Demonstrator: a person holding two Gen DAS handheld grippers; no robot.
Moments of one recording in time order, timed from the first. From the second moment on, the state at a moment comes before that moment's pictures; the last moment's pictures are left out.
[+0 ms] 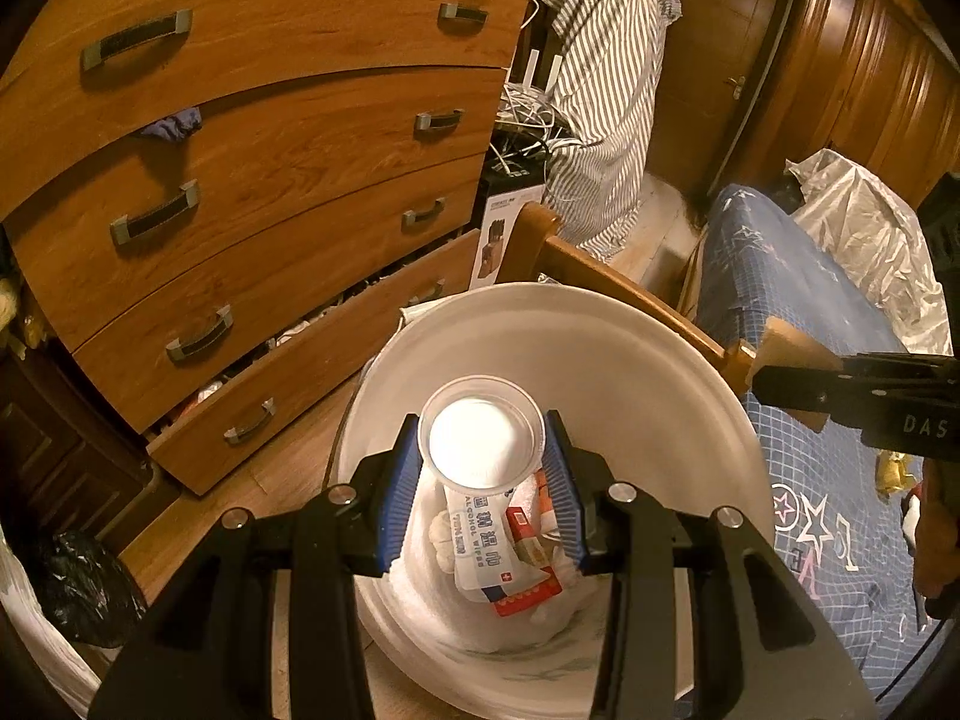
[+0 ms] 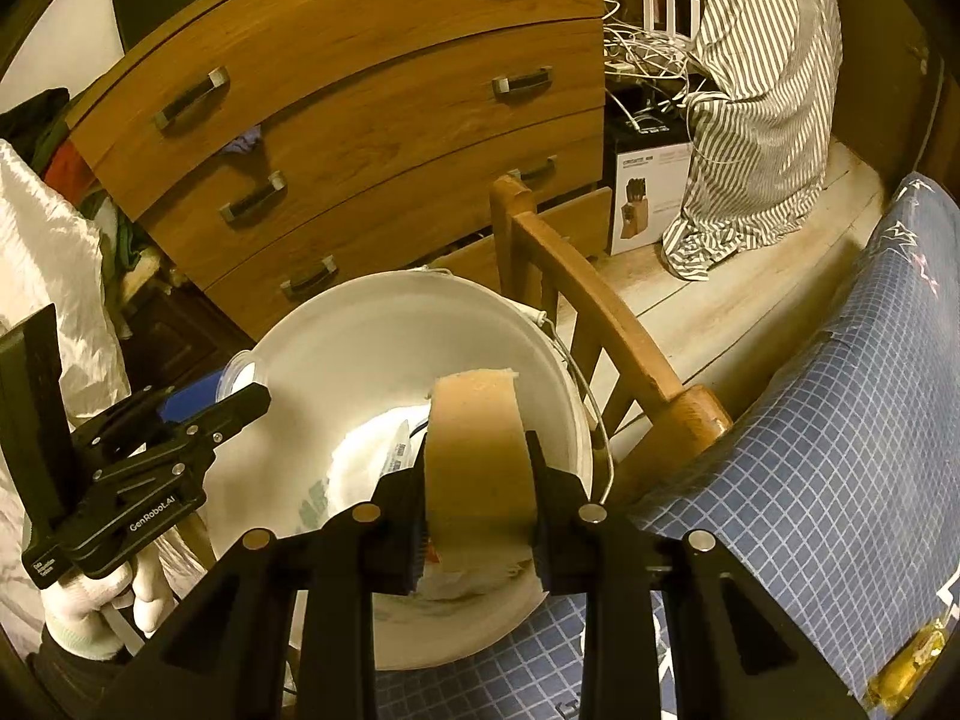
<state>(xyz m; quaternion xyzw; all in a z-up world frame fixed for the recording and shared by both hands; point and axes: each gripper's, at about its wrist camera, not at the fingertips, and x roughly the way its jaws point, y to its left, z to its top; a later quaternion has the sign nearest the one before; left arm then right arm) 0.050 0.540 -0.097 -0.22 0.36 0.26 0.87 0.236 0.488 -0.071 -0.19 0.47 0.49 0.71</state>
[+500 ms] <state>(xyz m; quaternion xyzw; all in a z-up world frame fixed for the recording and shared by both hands) 0.045 0.543 -0.093 -0.22 0.36 0.28 0.86 0.237 0.468 -0.063 -0.16 0.46 0.50 0.71</state>
